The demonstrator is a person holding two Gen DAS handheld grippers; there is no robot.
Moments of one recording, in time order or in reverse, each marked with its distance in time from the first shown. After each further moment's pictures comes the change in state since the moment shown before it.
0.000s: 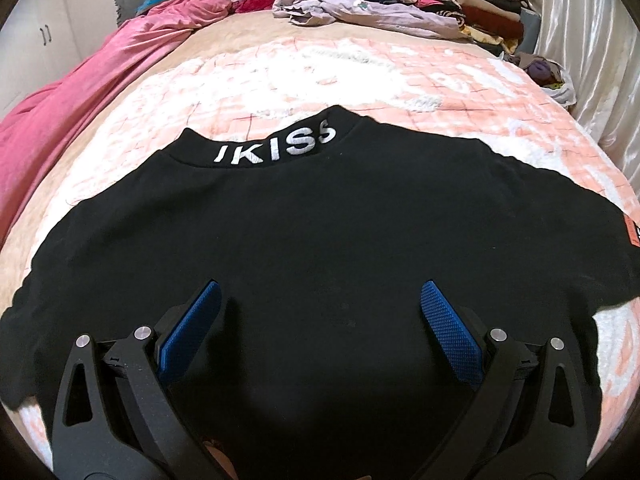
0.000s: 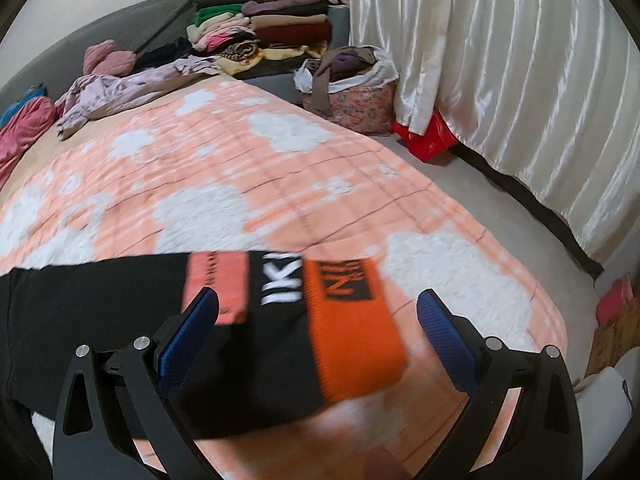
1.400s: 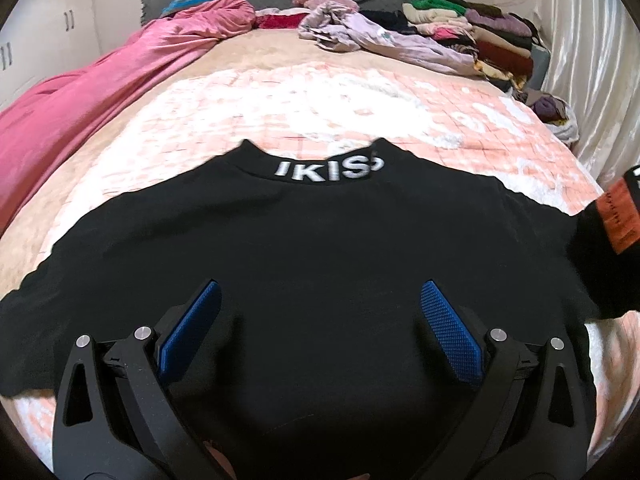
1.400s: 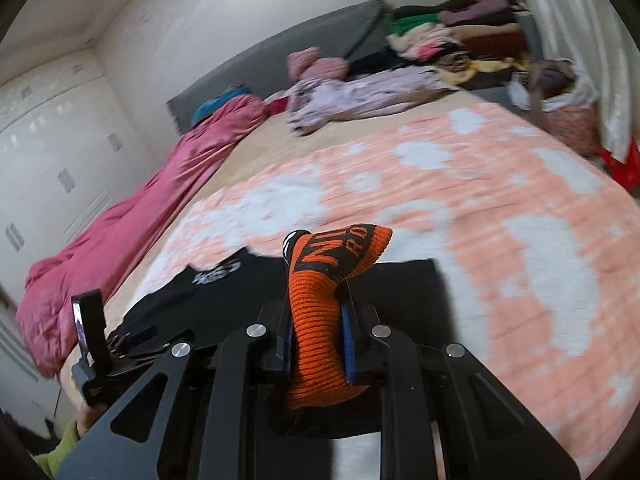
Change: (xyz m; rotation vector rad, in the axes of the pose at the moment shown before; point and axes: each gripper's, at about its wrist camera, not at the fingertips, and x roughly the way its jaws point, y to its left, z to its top) left arm -0.027 0.046 -0.008 -0.096 -0.091 -0.016; right arm -0.122 0.161 -0.005 -0.182 -0.009 0.798
